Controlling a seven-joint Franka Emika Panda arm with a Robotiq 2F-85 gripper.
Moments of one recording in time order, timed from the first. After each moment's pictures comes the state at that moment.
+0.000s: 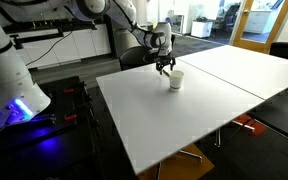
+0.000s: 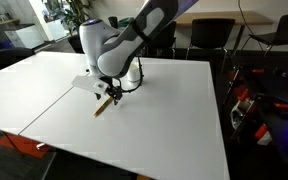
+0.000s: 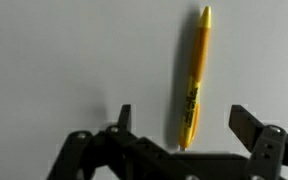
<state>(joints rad) 0.22 1.30 -0.11 -0.99 0.11 2.41 1.76</state>
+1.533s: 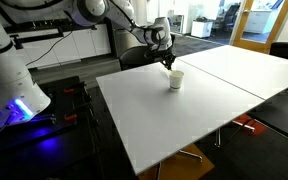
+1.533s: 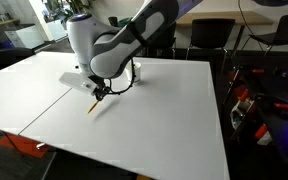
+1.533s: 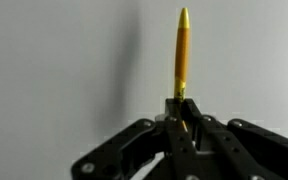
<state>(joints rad) 0.28 1.35 -0.20 -0.84 0.07 2.37 1.91</state>
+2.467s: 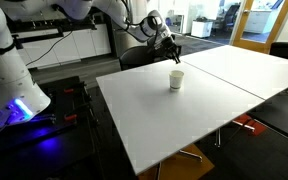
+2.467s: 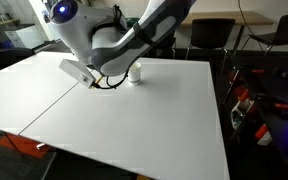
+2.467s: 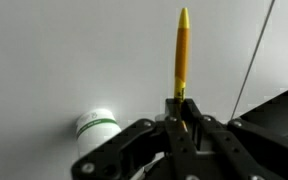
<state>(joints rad) 0.53 1.26 -0.61 -1.03 -0.06 2.31 2.29</state>
